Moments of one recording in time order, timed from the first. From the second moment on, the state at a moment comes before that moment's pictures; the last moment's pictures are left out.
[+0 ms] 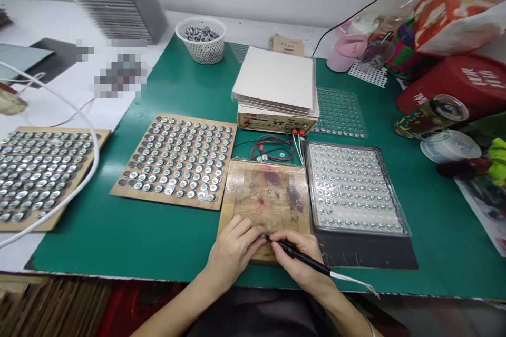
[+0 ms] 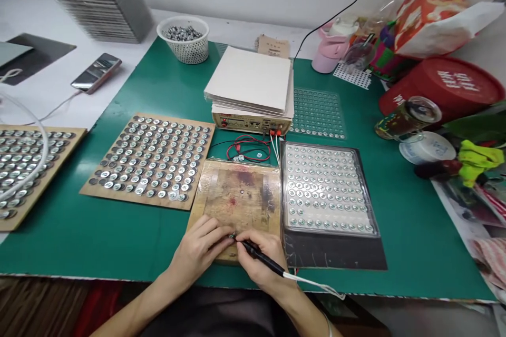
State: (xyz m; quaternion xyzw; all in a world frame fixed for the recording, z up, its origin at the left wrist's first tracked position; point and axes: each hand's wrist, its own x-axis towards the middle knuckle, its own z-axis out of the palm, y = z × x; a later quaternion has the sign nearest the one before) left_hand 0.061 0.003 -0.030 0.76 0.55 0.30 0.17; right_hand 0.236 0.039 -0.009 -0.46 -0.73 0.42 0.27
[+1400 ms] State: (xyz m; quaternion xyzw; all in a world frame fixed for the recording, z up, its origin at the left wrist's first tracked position) left_hand -0.046 0.013 0.007 0.63 0.72 0.26 0.12; right_hand 0.310 0.068 -0.008 -0.56 -0.76 0.01 0.34
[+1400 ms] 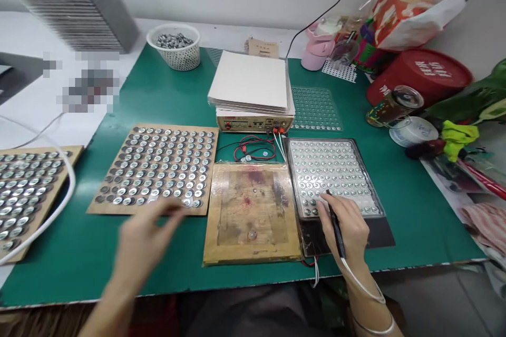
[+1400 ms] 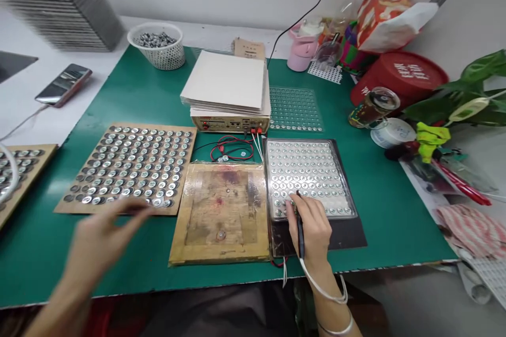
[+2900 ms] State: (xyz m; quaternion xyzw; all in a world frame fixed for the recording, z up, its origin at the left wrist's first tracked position) left_hand -0.072 0.032 0.017 0.60 0.77 0.22 0.03; right_hand 0.234 0.037 -0.017 -0.45 -0.79 0.35 0.24
